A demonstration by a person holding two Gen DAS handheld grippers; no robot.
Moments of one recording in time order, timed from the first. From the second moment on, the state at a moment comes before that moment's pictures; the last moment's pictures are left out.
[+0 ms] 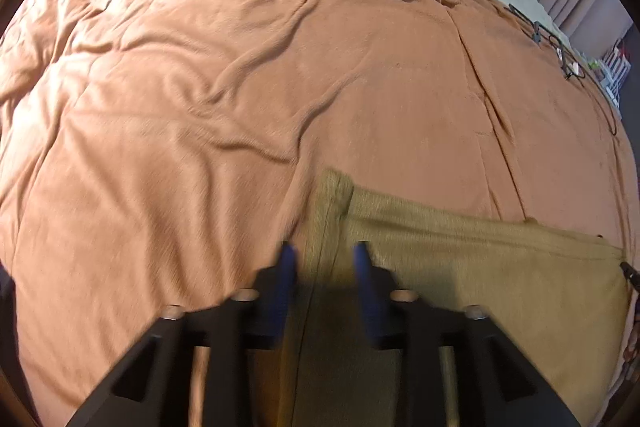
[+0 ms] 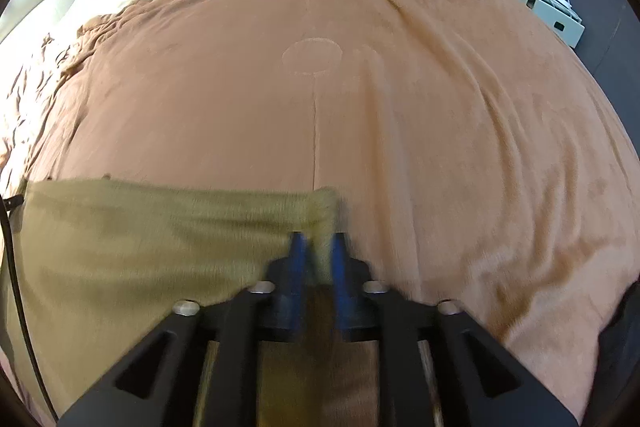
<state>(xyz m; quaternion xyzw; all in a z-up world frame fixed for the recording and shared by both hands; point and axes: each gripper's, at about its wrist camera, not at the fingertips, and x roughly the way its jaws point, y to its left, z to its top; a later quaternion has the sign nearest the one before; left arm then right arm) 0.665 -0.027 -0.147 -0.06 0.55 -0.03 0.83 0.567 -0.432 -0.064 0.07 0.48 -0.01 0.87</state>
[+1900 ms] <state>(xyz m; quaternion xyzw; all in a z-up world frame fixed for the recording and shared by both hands) 0.415 0.022 -0.150 -0.01 0.58 -0.06 0.82 0.311 -0.416 -0.052 0.08 0.52 -0.03 0.85</state>
